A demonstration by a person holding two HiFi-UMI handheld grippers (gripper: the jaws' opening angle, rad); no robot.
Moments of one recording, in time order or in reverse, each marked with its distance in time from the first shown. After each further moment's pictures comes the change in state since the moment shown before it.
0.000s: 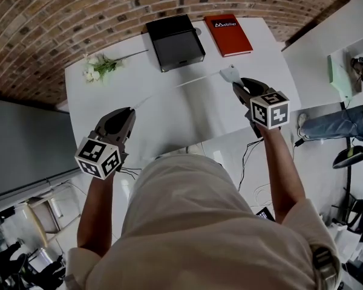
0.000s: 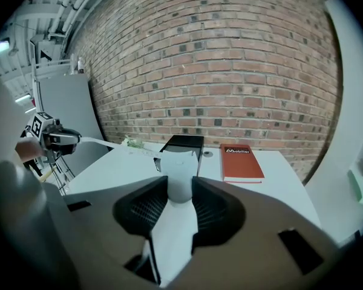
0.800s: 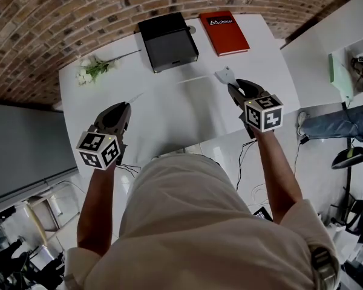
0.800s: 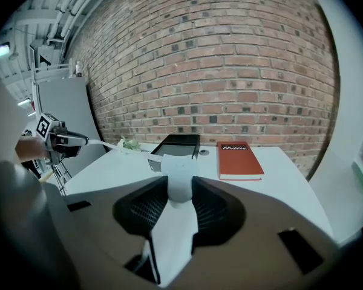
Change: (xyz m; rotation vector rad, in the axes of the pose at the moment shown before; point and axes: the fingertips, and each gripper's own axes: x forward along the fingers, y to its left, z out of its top) left arm 0.048 0.021 -0.016 -0.067 0.038 0.091; right arm 0.017 -0.027 -0.021 0.030 -0.036 0.009
